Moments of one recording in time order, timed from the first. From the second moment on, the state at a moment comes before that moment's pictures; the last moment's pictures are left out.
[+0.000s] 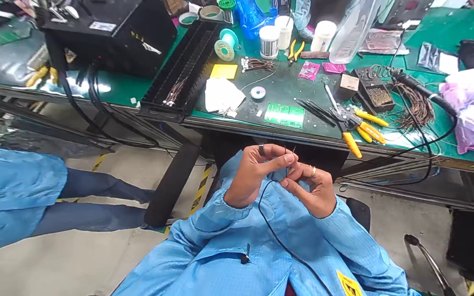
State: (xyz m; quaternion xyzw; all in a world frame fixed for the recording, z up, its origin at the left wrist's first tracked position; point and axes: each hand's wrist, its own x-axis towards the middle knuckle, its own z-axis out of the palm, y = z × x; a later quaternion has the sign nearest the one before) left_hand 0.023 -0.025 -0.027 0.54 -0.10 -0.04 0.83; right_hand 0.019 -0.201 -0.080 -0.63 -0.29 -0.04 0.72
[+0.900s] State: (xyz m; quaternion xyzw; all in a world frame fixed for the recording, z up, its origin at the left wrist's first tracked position) left_hand 0.100 0.004 0.016 0.82 -0.25 0.03 0.51; right_hand 0.033 -0.203 -0.096 -0.72 -0.25 -0.07 0.64
